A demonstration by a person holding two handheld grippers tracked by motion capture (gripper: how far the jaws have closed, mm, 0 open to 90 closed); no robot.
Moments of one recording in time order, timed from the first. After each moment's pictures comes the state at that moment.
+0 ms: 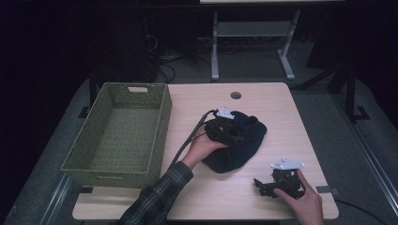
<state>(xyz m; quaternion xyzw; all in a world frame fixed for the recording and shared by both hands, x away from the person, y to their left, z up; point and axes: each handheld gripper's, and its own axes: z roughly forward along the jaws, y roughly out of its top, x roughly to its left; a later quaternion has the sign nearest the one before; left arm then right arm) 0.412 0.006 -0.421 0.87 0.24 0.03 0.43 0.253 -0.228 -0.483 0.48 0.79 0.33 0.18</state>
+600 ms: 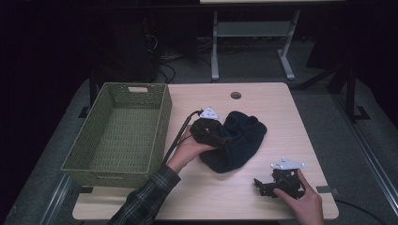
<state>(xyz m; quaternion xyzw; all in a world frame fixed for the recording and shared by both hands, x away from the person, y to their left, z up) 0.390 0.052 -0.403 0.86 0.25 0.06 0.45 0.252 -0.228 -0.483 0.48 0.79 0.33 0.18</state>
